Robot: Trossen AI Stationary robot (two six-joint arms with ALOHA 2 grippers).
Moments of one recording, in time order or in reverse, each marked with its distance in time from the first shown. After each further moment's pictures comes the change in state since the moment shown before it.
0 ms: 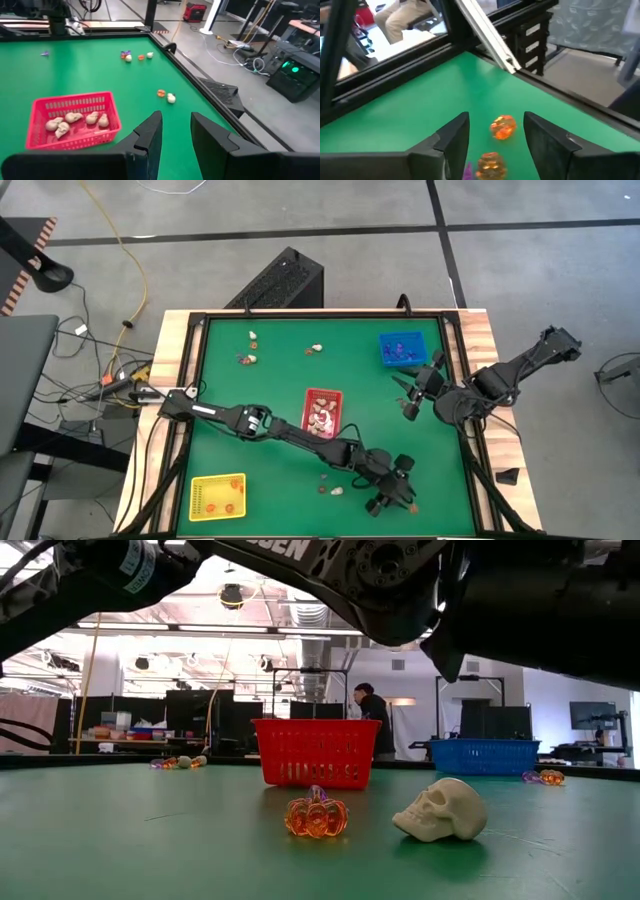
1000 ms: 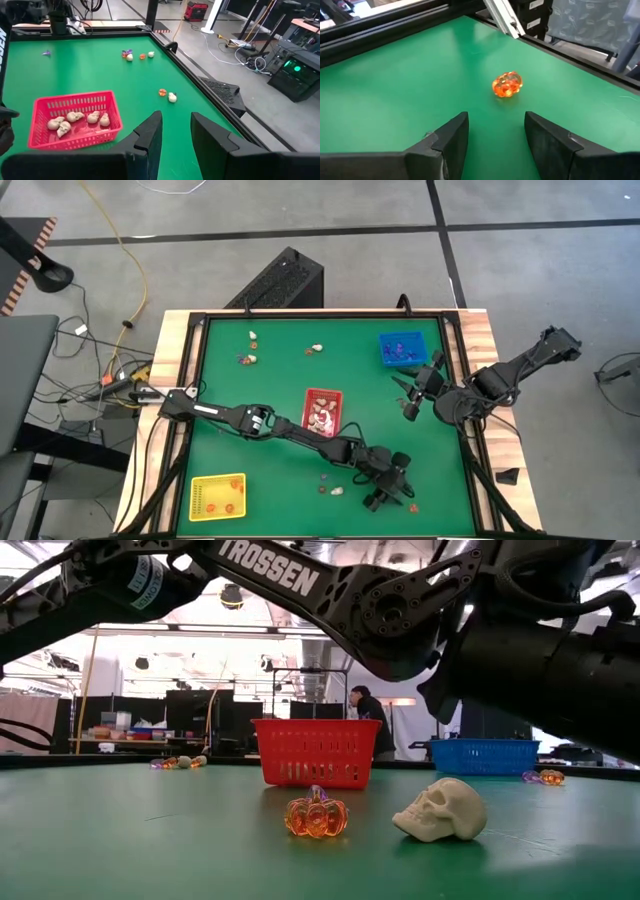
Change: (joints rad) left arm 0.021 0.046 -0.001 -0.023 0.036 -0.056; right arm 0.002 0.000 0.000 0.000 -0.007 0.002
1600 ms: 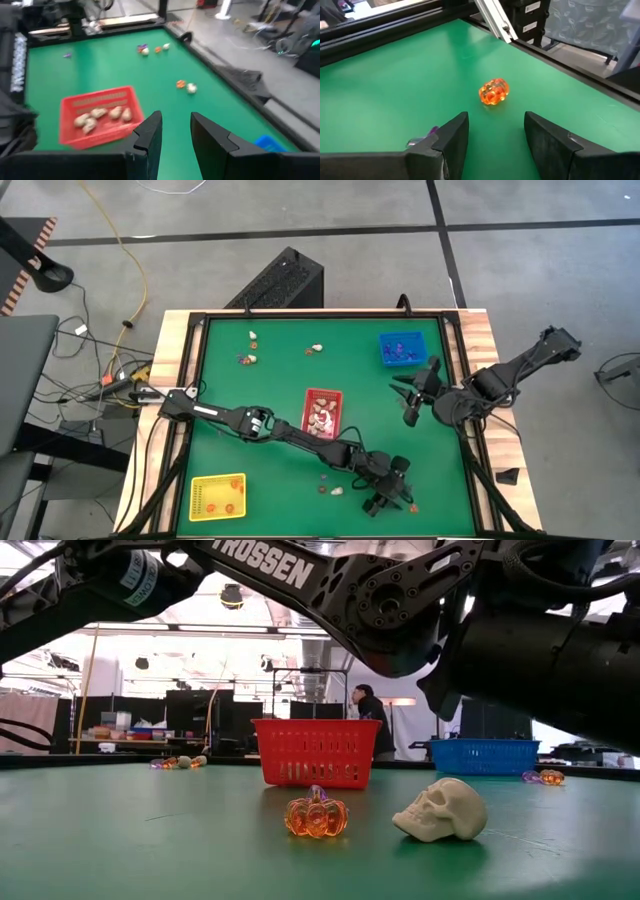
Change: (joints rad) left arm -0.020 0.000 0.000 0.008 -0.022 -0.022; right arm 0.000 0.012 0.000 0.000 -0.099 0.119
